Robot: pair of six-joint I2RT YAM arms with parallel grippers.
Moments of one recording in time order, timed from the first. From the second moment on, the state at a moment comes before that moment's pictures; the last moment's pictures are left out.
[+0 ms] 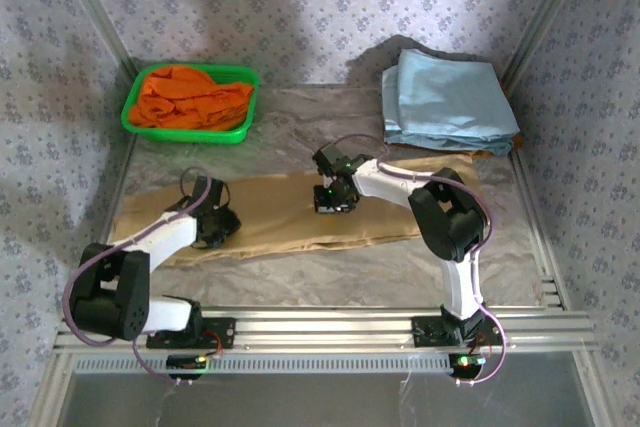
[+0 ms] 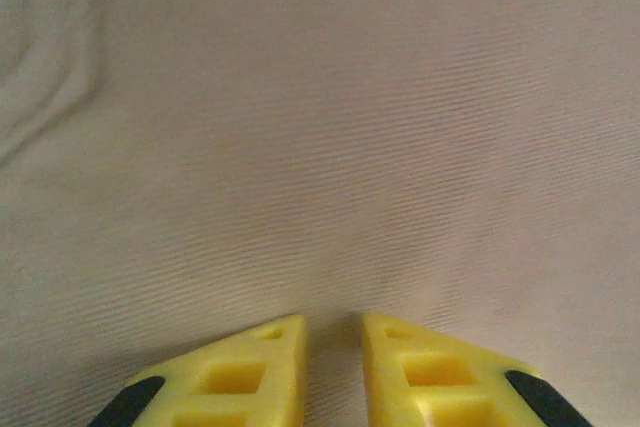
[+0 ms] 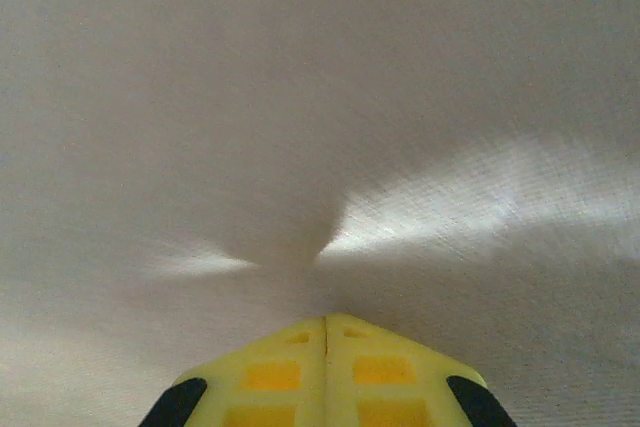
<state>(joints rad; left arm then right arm) -0.23 1.32 0.55 -0.37 0.05 -0.82 0.70 1.98 1.33 -0.59 -0.19 0.57</state>
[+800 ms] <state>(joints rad) -0.23 1.18 0.47 -0.37 0.01 -0.88 0.67 1.60 0.99 -0.60 -0.11 0.60</state>
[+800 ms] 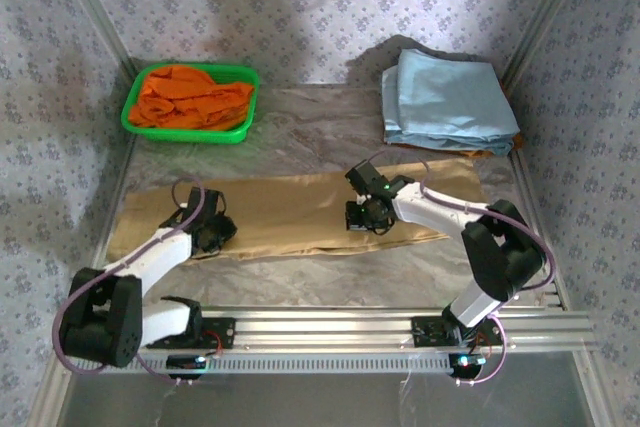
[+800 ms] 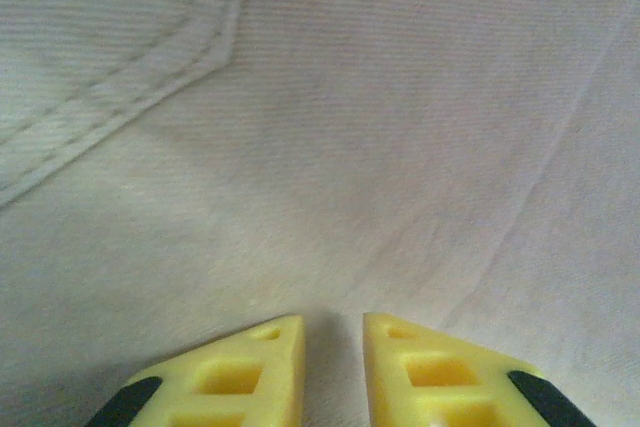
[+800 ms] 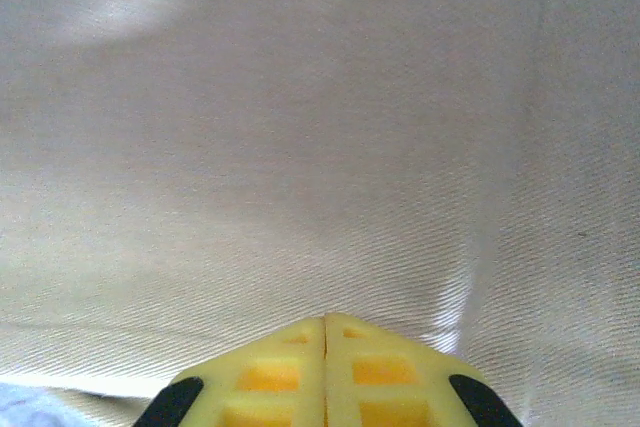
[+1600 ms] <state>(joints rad) -0.18 1.52 0.69 -0.24 0.07 -0.87 -0.07 1.65 0.89 -0.52 -0.20 0.65</state>
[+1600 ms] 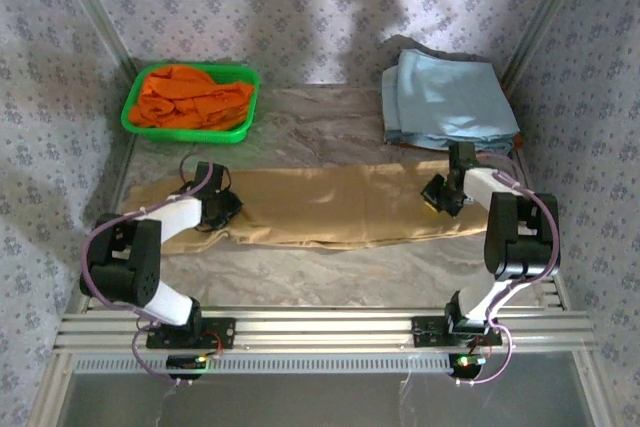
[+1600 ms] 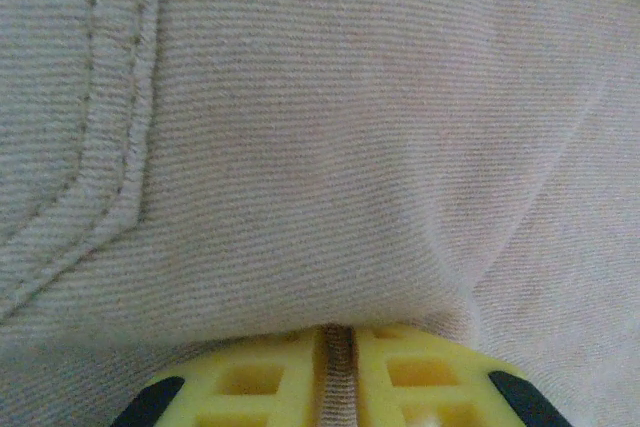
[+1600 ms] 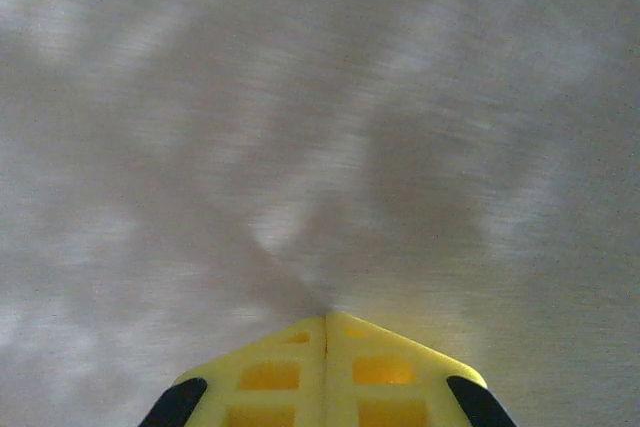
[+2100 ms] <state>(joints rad) -0.11 1.49 0.68 -0.25 0.14 -0.82 -0.25 1.52 0.86 -0.65 -0.23 0.54</state>
